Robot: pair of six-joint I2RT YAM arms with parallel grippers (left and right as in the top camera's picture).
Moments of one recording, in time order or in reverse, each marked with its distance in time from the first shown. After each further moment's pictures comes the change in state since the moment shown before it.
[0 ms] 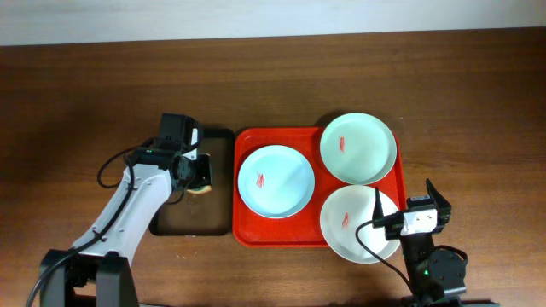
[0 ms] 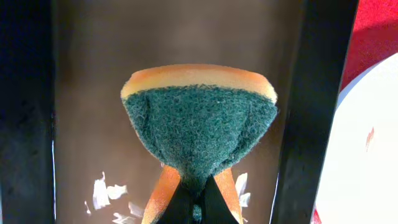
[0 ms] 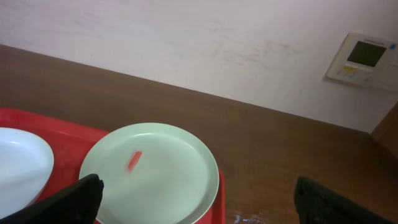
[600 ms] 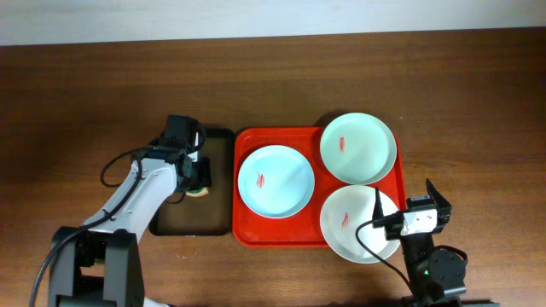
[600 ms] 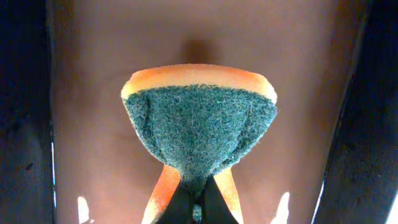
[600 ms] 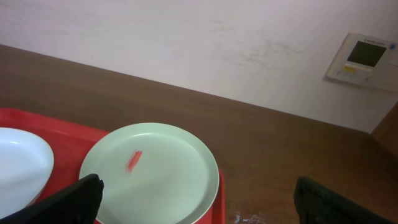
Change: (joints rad) left arm 0.000 0.089 -0.007 0.037 -0.059 0.000; right arm 0.000 0.000 0.000 0.000 0.000 0.000
